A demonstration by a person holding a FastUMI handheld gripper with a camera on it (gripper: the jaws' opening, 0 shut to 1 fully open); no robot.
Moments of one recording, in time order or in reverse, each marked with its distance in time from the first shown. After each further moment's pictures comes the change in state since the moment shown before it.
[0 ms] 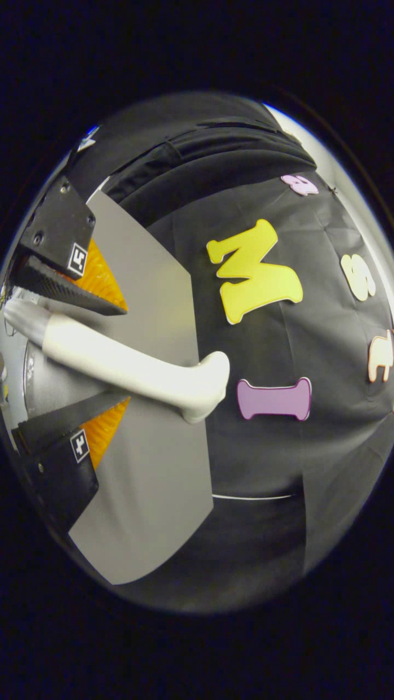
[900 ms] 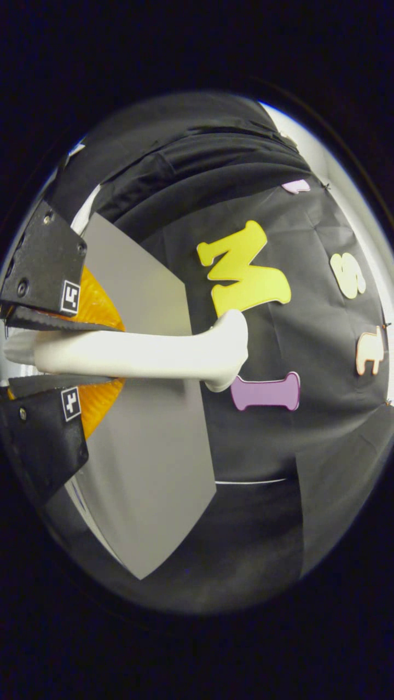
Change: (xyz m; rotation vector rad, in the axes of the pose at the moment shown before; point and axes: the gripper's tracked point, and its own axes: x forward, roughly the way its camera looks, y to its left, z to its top) arm -0.052 0.038 0.000 0.030 -0.120 -0.087
